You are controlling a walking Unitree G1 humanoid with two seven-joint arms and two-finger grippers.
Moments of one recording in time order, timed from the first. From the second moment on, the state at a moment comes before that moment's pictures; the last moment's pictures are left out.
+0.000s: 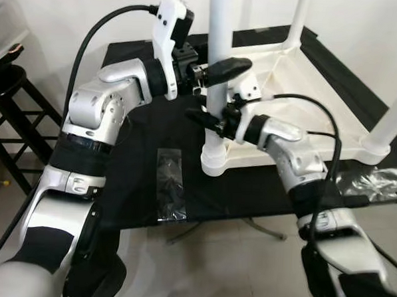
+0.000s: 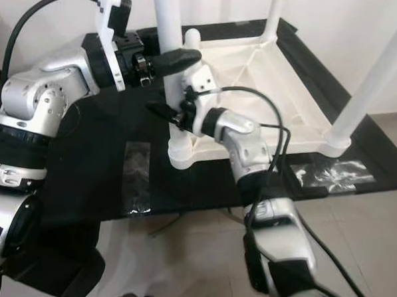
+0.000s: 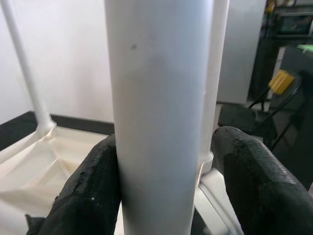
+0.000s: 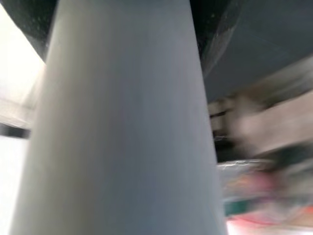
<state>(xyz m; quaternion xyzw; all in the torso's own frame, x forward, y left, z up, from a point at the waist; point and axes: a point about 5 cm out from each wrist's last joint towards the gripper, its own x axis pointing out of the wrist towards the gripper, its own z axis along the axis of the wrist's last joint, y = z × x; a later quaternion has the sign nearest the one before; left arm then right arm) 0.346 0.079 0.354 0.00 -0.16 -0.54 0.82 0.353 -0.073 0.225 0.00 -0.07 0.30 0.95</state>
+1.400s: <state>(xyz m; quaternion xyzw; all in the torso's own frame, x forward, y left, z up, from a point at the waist) 0.332 0.079 0.369 0.01 -0.19 -0.56 0.81 0.358 -0.094 0.287 -0.12 -0.10 0.53 0.83</state>
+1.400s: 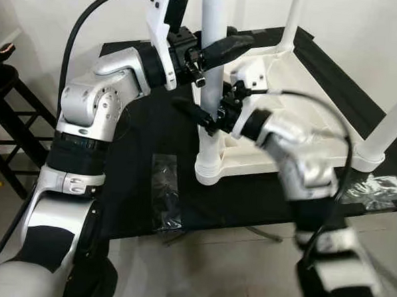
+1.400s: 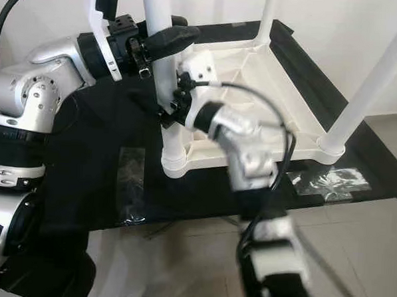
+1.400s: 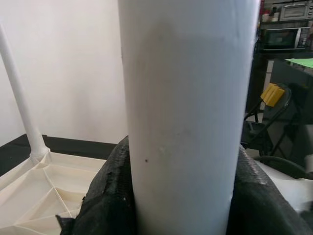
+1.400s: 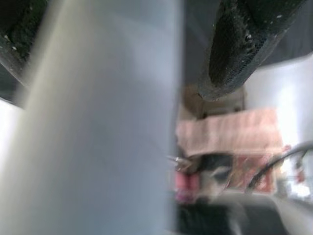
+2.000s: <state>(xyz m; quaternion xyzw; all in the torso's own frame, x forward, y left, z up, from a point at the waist) 0.329 0.078 0.370 0.01 -0.18 -0.57 0.80 0.378 -0.104 0.247 -0.09 -0.02 0.60 0.79</state>
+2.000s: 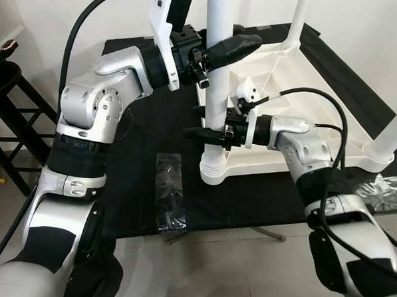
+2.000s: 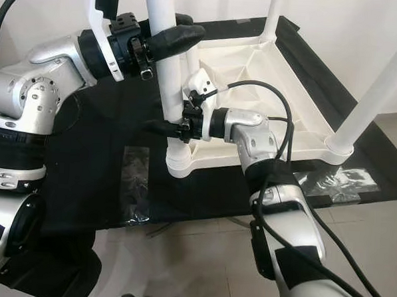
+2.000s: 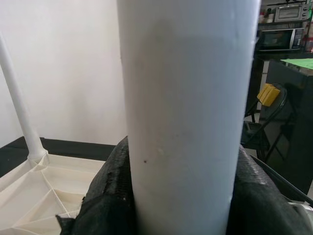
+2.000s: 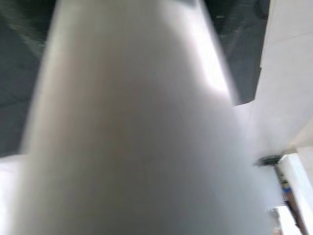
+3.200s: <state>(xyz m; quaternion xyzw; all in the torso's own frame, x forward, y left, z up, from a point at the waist) 0.349 0.071 0.359 0.01 -0.14 -0.51 0.85 0.324 -0.049 0.215 -0.01 -0.05 0.18 0.98</state>
